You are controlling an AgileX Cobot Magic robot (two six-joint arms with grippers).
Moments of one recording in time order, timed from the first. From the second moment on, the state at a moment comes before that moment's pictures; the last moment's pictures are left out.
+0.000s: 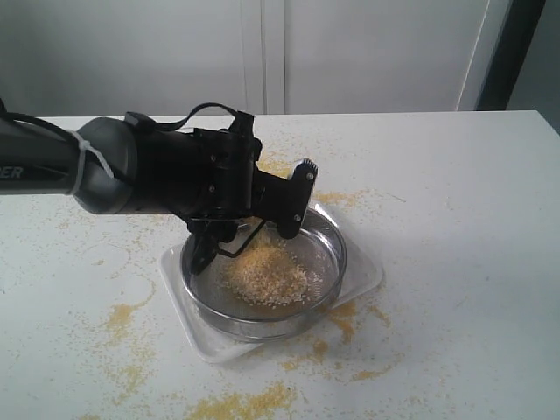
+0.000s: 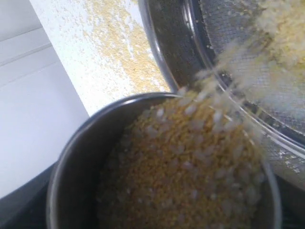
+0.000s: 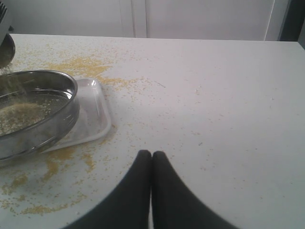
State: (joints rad) left arm -0.88 1.91 -1.30 1.09 0.72 0.25; right arm 0.20 0.01 -0.01 0.03 0.34 0.06
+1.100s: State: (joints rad) left arm -0.92 1.91 -1.31 1.15 0.77 0.33; right arm 0.20 0.01 -0.01 0.03 0.34 0.06
